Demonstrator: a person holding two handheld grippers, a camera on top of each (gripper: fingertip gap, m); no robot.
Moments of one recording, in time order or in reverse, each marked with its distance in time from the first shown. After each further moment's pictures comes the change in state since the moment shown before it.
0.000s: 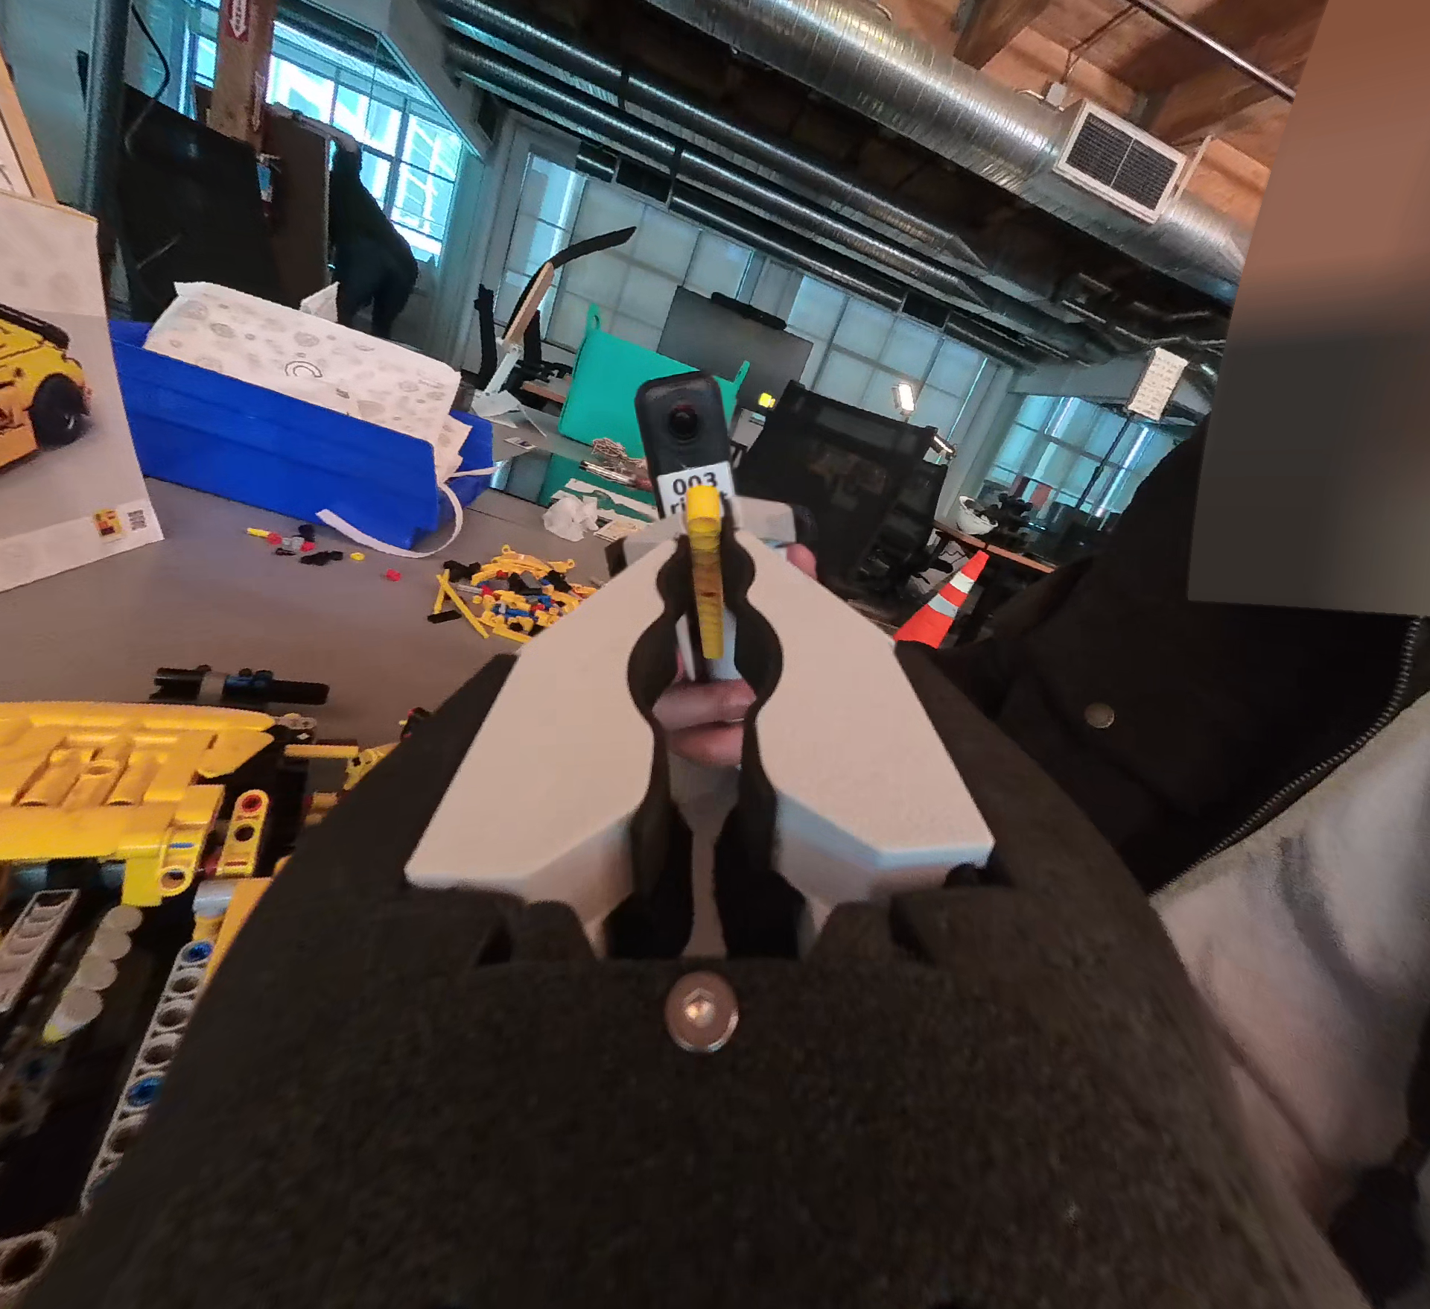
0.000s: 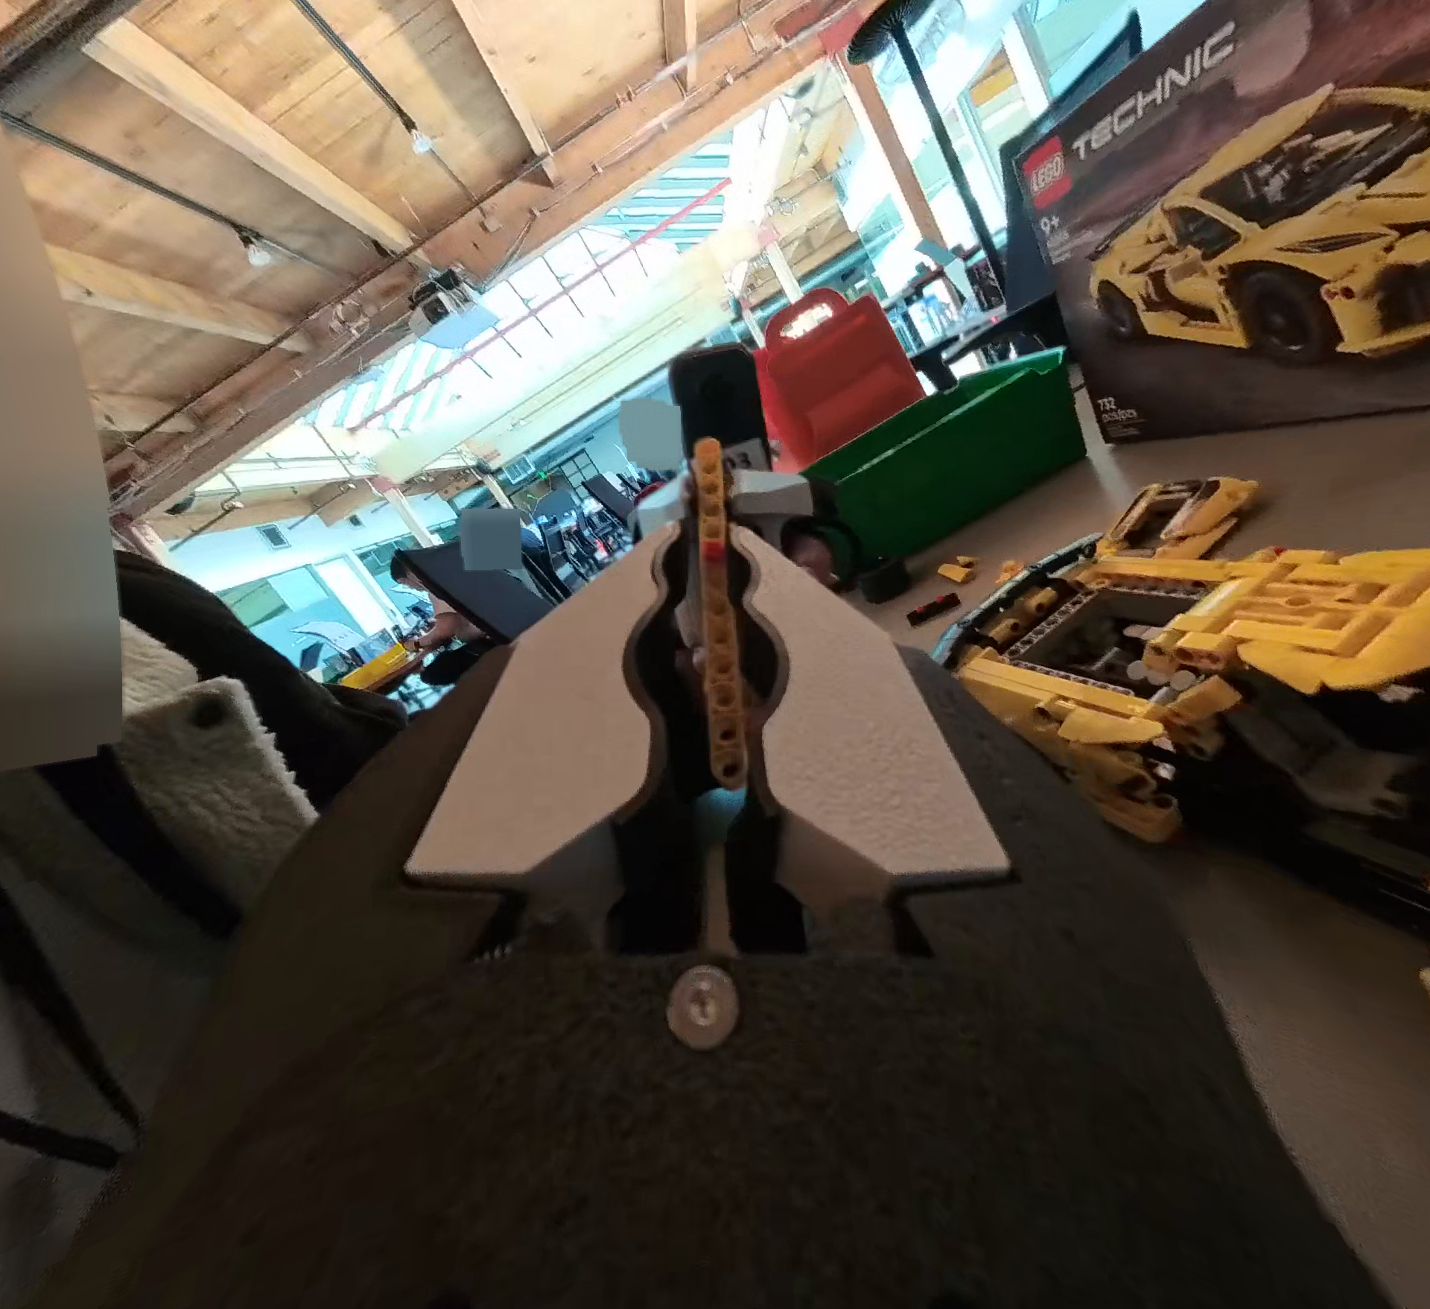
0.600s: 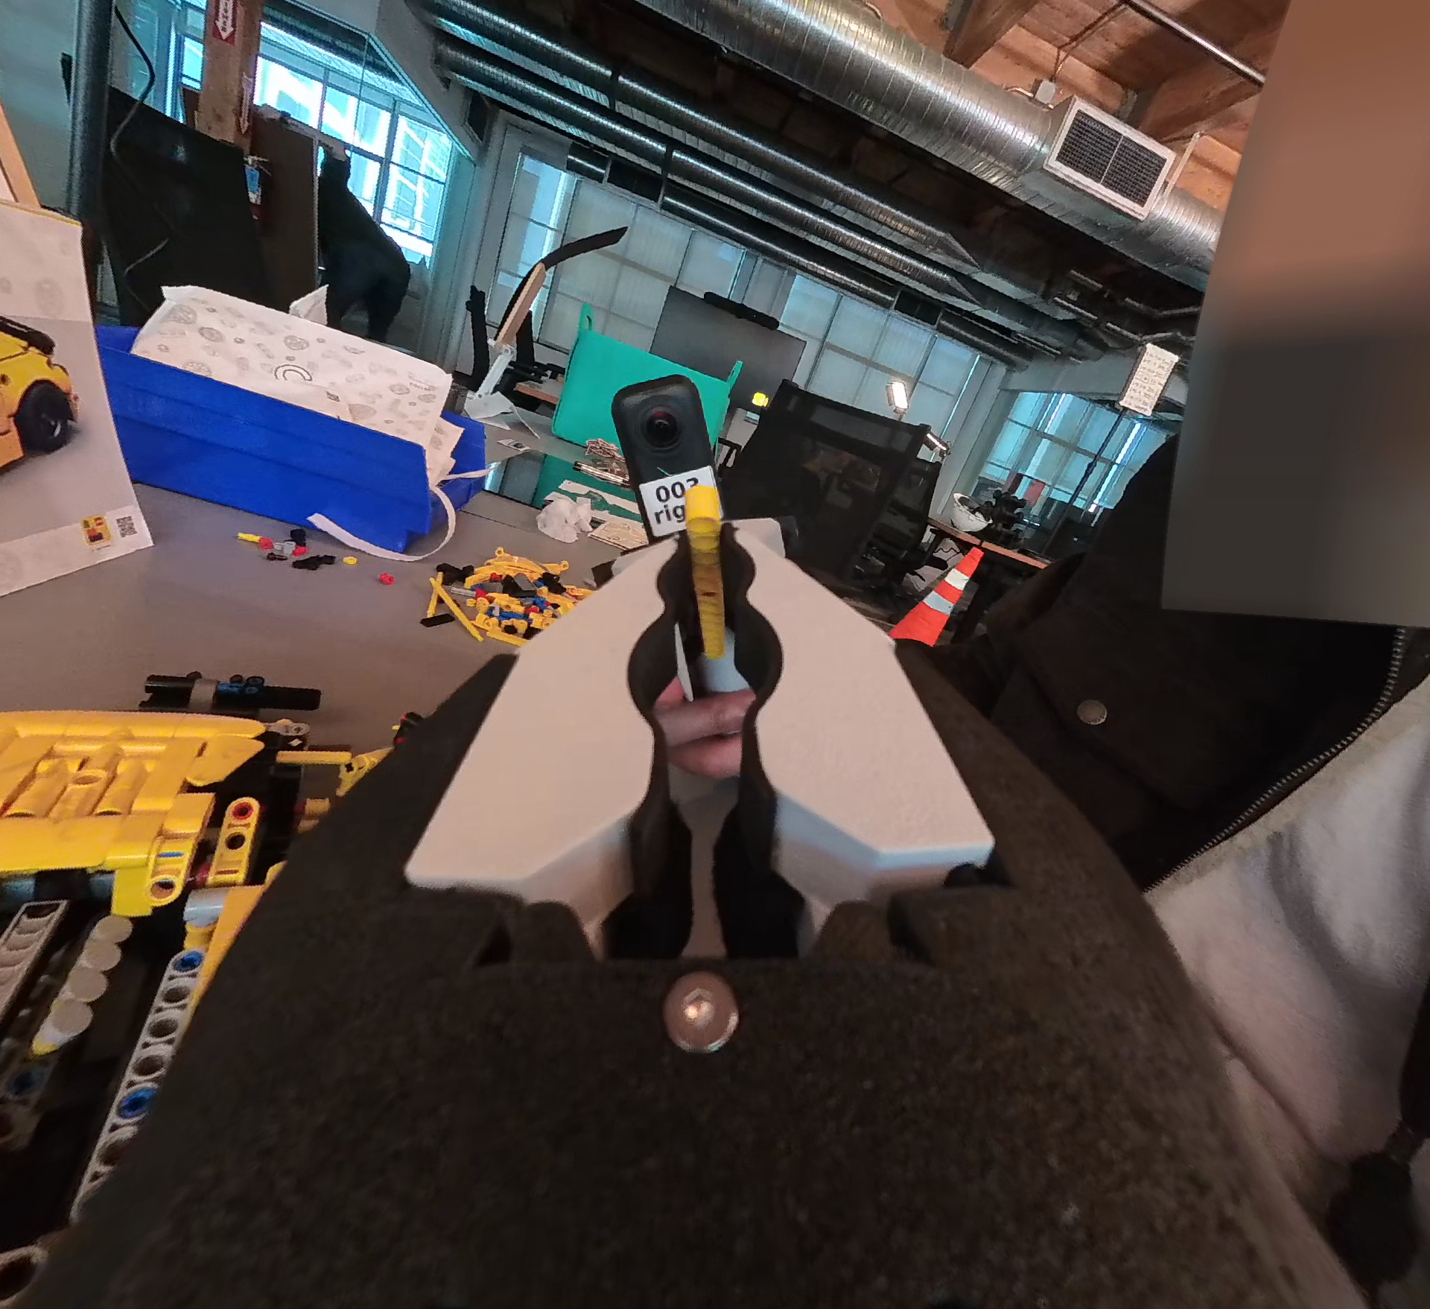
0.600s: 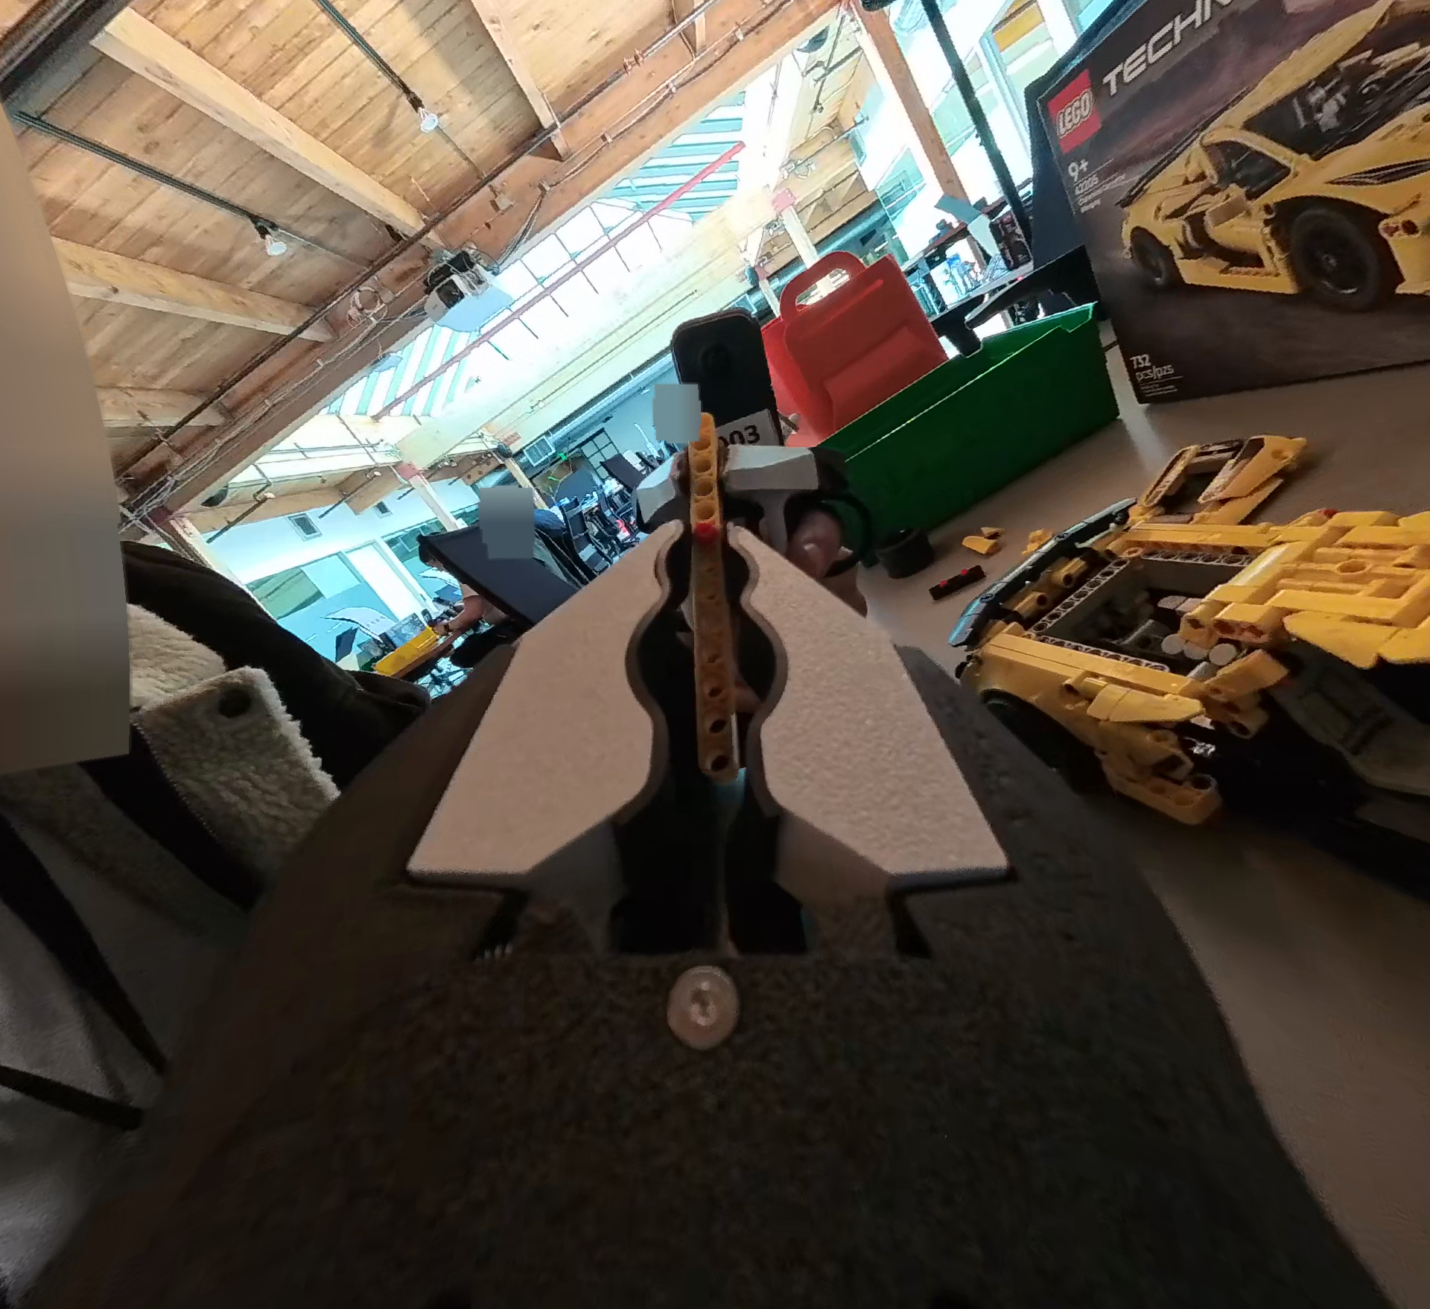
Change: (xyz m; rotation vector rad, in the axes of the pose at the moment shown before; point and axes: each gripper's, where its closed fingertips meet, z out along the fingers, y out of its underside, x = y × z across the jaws) left arm 0.003 0.000 0.000 -0.005 0.012 0.005; right arm -0.001 0.008 0.004 -0.036 -0.020 0.041
